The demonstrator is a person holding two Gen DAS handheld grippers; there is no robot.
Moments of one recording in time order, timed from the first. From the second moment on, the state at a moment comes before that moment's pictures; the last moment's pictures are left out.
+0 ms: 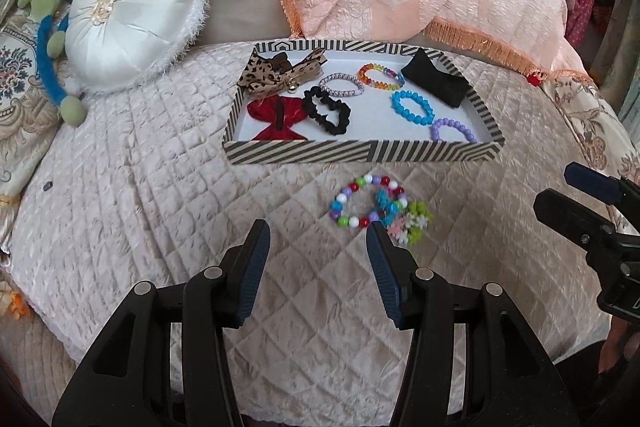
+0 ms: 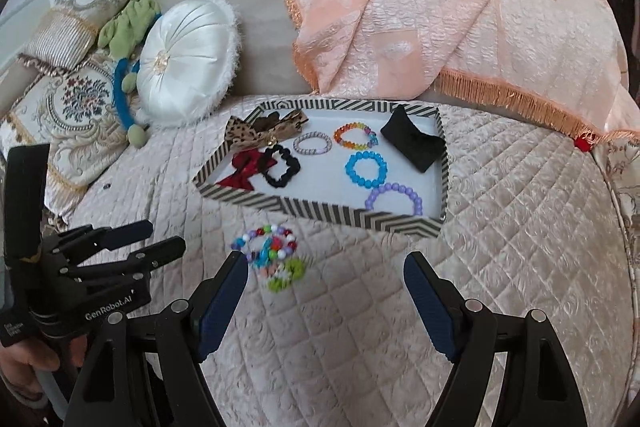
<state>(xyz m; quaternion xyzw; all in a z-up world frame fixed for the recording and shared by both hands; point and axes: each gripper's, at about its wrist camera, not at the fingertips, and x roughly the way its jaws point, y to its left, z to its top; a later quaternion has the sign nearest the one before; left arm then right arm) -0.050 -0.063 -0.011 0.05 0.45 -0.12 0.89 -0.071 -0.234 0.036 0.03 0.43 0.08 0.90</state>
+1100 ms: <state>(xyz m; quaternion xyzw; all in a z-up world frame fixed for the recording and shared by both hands) -0.020 -0.022 -0.051 -0.05 0.50 -0.11 0.85 -0.016 -0.209 -0.043 0.04 0.51 0.11 0.85</state>
